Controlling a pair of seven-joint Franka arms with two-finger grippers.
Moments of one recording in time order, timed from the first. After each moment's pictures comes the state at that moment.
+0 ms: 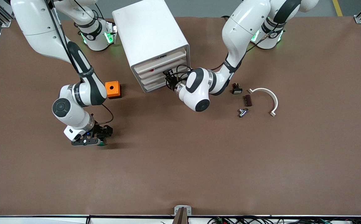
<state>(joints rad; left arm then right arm) -0.72 0.83 -0.12 -1.54 -1.02 1.87 -2.35 0.18 0.55 -0.02 -1.99 0.06 2.61 0.03</state>
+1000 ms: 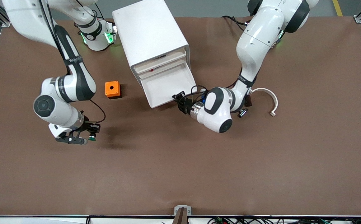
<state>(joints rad) -0.57 0.90 -0.05 -1.38 -1.01 1.85 -2.20 0.18 0.35 -0.02 -1.89 0.04 2.21 0.37</state>
